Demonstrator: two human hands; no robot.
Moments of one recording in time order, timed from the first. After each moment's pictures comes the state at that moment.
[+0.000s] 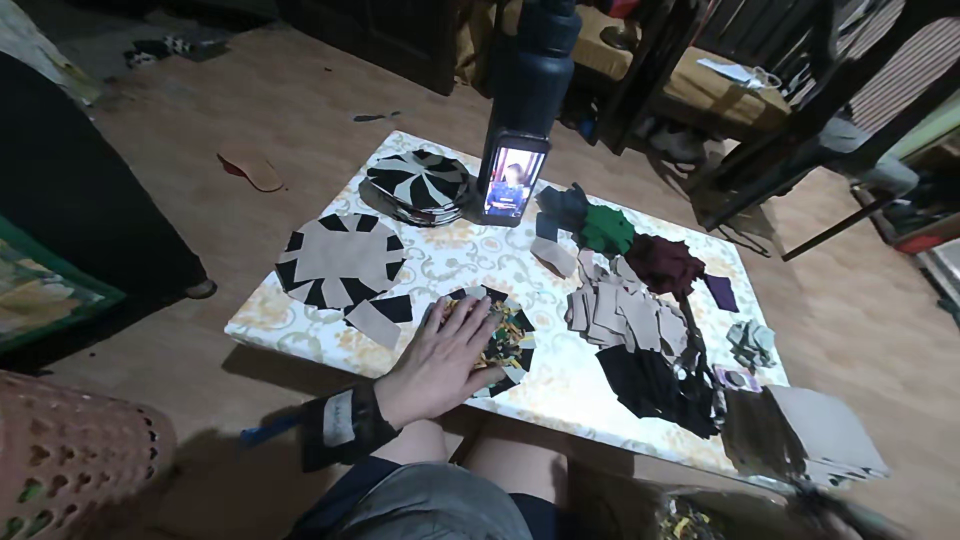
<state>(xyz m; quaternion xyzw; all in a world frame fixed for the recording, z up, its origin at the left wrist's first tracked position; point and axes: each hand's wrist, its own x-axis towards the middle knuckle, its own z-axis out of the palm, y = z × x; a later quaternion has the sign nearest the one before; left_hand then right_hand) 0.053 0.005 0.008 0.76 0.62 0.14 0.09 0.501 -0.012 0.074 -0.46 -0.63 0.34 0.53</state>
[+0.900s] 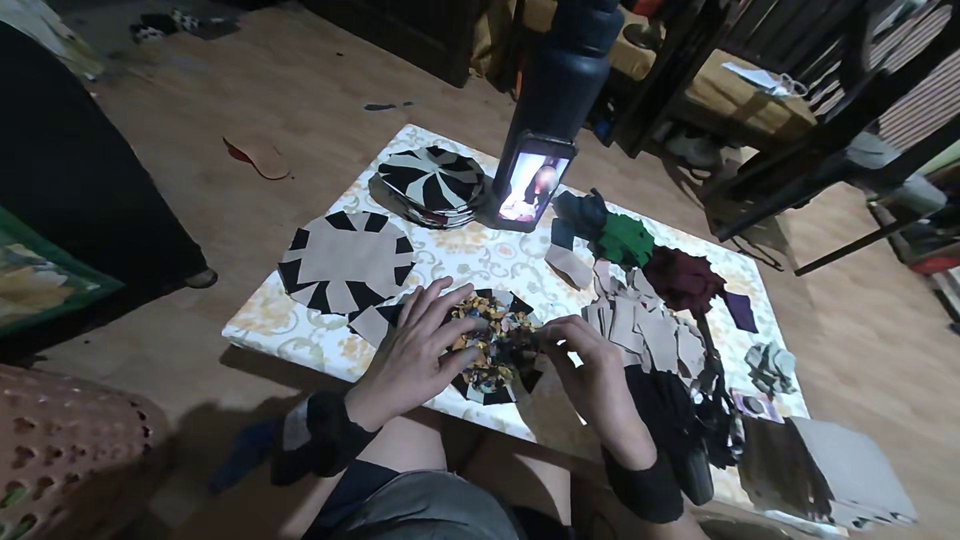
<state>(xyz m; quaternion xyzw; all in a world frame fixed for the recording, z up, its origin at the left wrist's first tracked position) 0.016 0.004 -0.009 0.69 0.61 0.39 0.05 0.254 0.105 0.046 -0.25 -0.88 0.26 0.31</state>
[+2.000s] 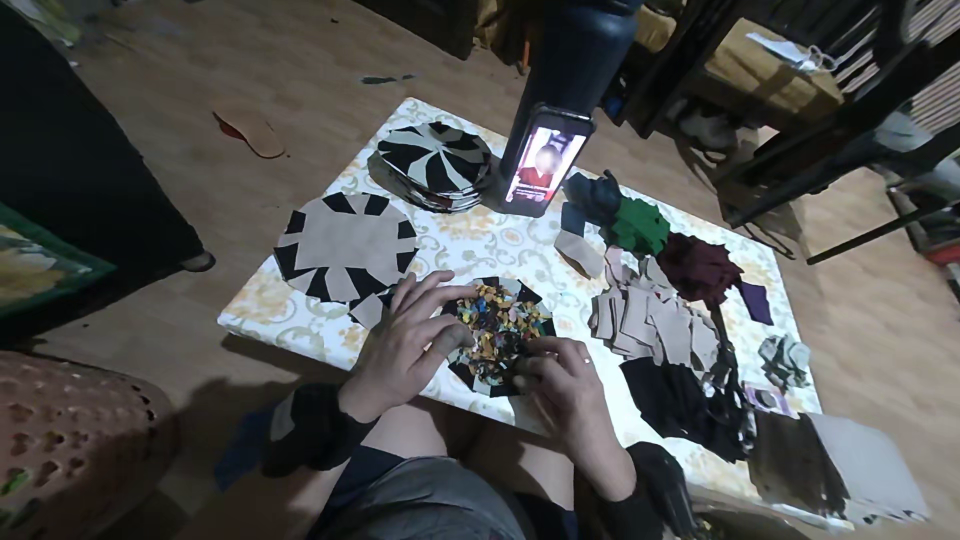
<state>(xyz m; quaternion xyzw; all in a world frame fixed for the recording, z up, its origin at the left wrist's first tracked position) 0.003 -0.007 -0.009 0.67 0.57 0.46 0.11 0.254 0.069 0.011 -0.25 -0.90 0.18 0.29</state>
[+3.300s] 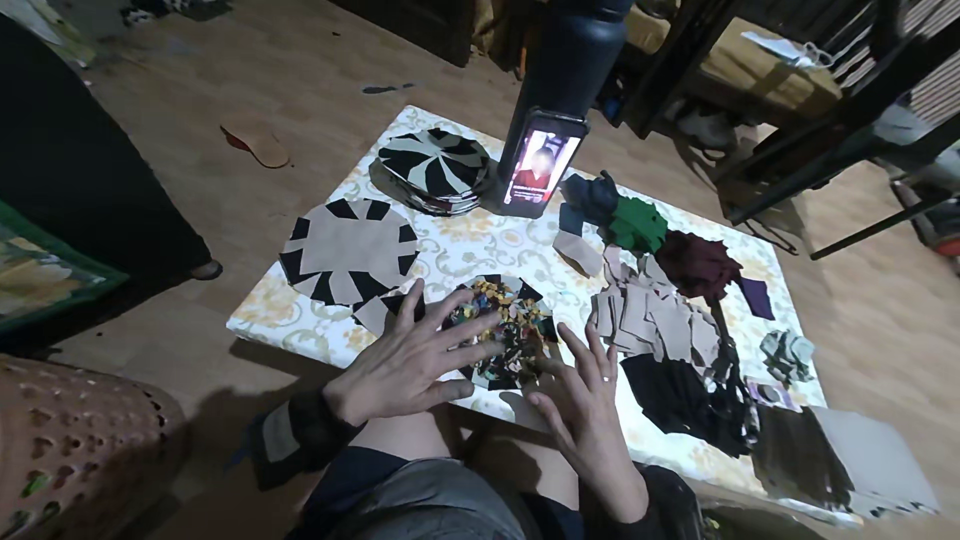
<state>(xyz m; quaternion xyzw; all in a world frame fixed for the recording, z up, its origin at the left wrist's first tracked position) -0.005 -0.014 -0.004 0.83 0.50 0.24 0.03 0.276 0.053 0.004 -0.31 -0.89 0.14 0.30</state>
